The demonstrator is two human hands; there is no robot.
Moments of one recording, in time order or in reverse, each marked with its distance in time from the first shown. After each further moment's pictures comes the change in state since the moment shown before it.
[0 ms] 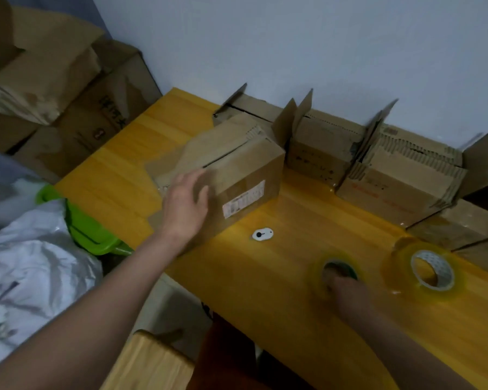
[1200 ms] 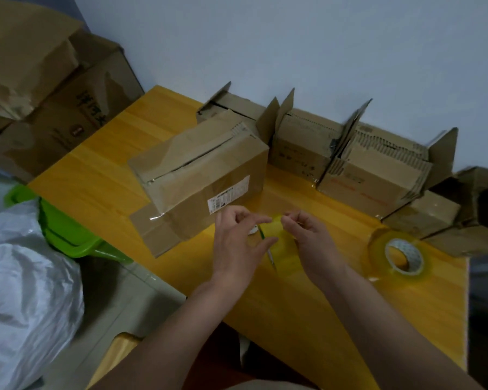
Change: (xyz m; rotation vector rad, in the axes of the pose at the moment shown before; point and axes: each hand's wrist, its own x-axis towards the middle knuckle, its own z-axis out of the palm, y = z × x) left_hand -0.091 0.062 0.061 -0.238 -0.044 0.106; right_hand -0.039 -0.061 -0.089 1.735 0.326 -0.224
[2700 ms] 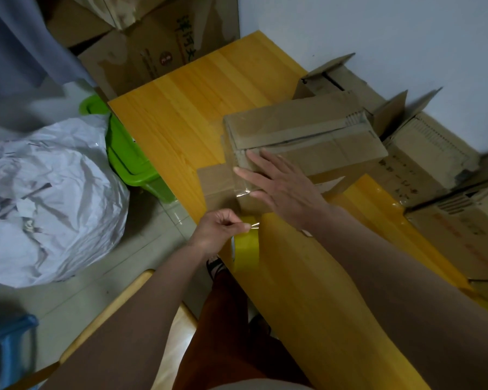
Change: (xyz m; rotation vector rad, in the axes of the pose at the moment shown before) left_hand 0.005 -0.164 -0.084 -0.571 -0.078 -0.686; right_hand 0.117 0.016 0.165 -1.594 -0.740 -1.040
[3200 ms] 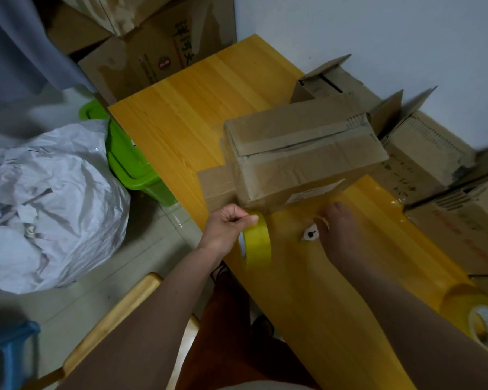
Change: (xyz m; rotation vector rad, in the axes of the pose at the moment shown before) left_hand 0.001 0.005 0.018 -0.103 0.101 0.040; right_hand -0.095 0.010 0.050 0.335 0.210 0.729
